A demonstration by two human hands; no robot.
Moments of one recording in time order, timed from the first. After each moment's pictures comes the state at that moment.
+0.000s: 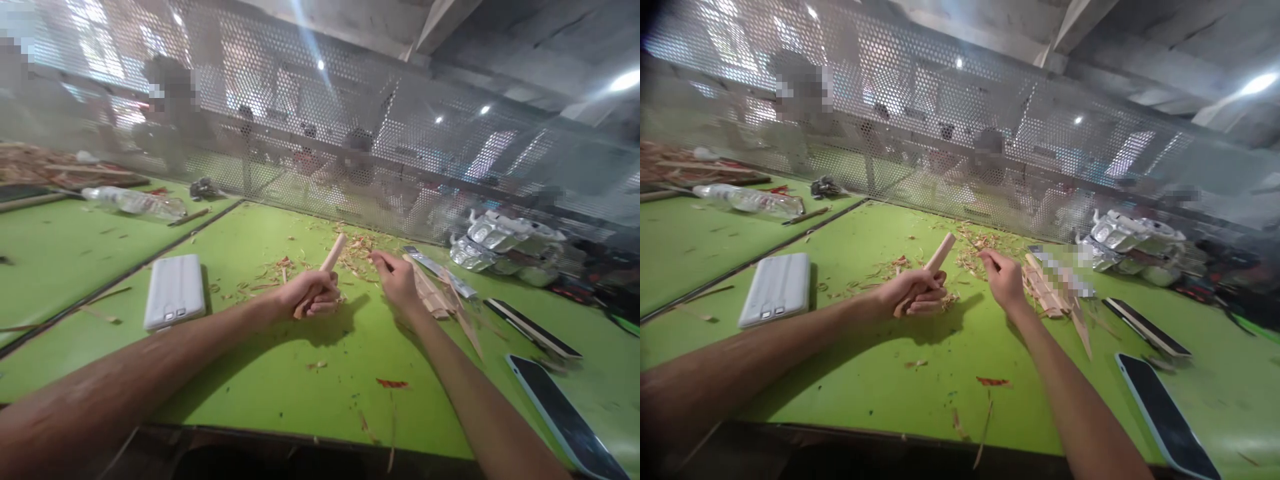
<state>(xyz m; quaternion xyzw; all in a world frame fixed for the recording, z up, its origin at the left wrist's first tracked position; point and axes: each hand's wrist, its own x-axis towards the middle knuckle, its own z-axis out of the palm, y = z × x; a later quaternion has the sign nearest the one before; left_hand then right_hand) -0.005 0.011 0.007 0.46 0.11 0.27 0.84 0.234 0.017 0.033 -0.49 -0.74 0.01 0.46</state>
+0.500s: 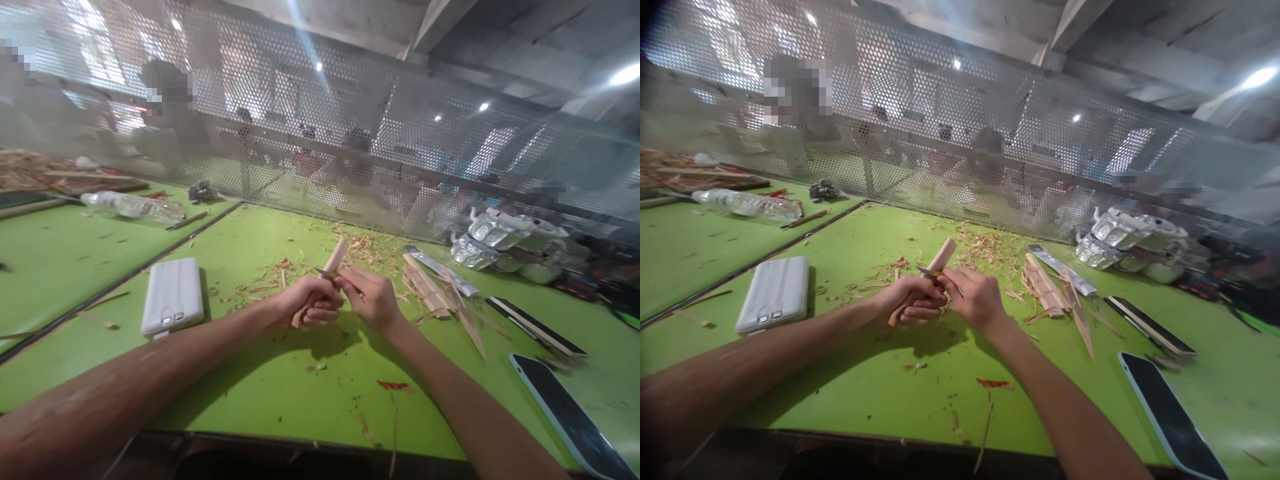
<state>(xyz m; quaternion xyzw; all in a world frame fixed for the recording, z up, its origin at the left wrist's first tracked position) -0.005 0.003 0.011 0.43 0.12 0.21 0.87 0.188 -0.016 0.028 -0.37 -0.86 -0.07 0.34</state>
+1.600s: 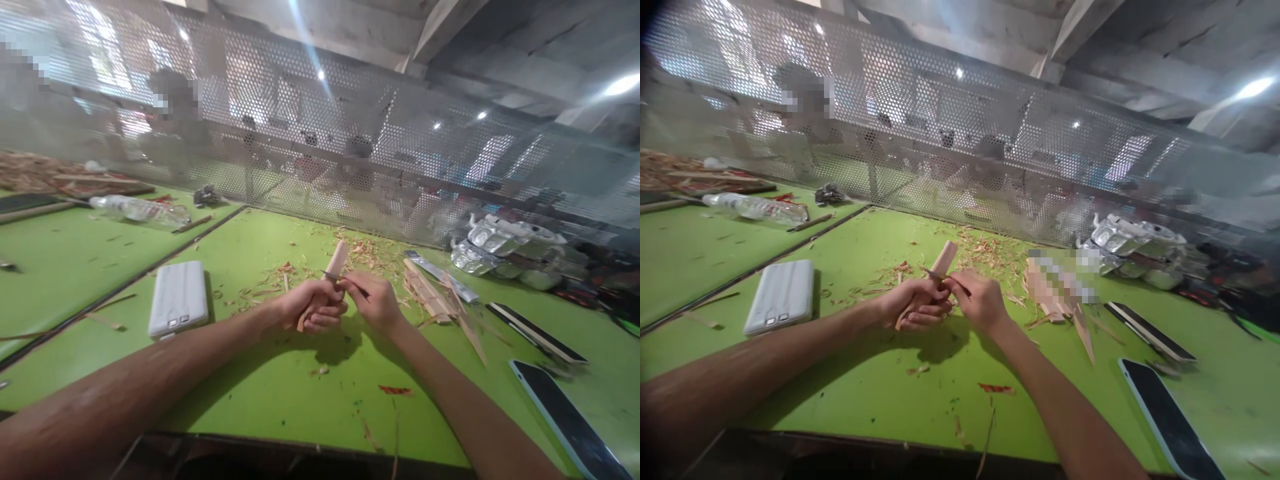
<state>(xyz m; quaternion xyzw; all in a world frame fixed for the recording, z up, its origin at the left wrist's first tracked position) -0.005 0.006 0.009 0.41 0.07 0.17 0.89 0.190 -0.012 0.030 -0.34 -0.86 -0.04 0.39</state>
